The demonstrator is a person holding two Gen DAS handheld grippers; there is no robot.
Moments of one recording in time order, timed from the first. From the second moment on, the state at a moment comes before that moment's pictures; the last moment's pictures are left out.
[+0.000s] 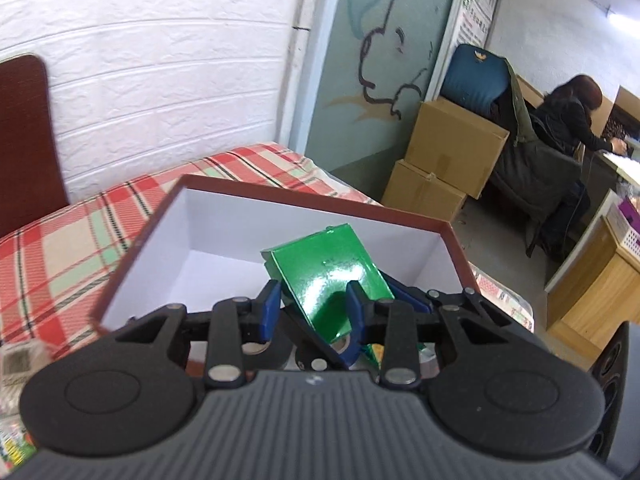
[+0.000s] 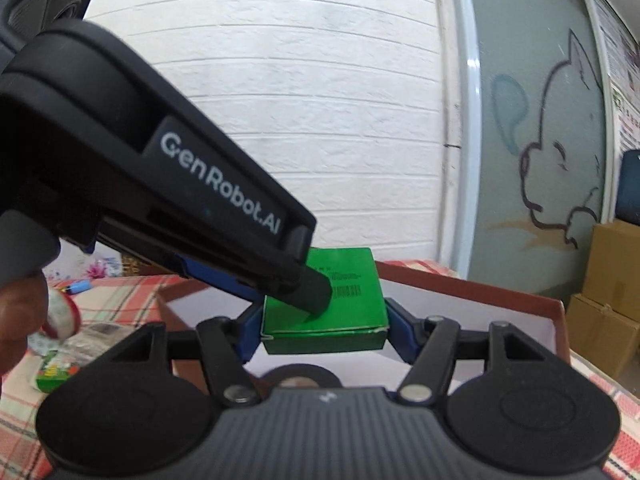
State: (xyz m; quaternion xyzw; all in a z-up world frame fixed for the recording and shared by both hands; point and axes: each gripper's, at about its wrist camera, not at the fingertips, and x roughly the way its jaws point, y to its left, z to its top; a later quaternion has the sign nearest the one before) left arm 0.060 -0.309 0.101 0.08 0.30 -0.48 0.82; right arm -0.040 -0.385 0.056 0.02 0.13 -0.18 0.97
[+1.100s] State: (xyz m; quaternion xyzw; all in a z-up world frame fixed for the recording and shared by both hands) left arm 0.033 -0.278 0.106 0.10 0.27 -0.42 0.86; right arm -0.056 -0.385 0.048 0.05 0.12 -0.20 0.97
